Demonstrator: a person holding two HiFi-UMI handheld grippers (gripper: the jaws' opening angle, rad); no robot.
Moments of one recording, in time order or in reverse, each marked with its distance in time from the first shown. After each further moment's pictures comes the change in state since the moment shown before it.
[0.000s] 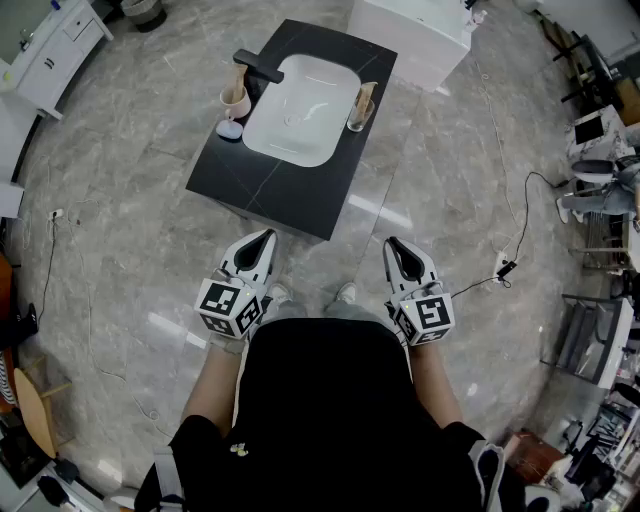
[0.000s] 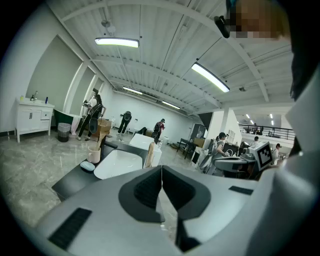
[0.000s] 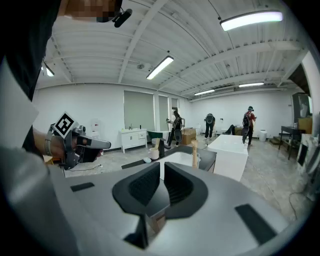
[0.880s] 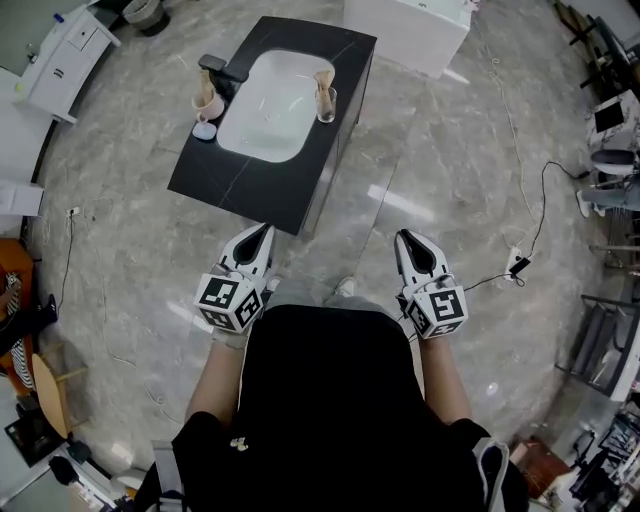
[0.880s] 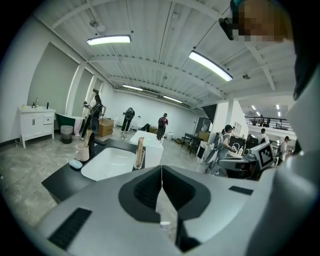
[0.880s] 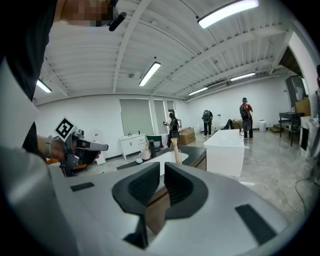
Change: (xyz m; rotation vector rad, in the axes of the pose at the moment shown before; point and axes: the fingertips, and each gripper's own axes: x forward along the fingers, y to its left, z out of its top) left arm 0.078 -0.100 -0.010 0.025 0.043 0.086; right arm -0.058 -0.138 -0.022 0.106 -0.042 0.047
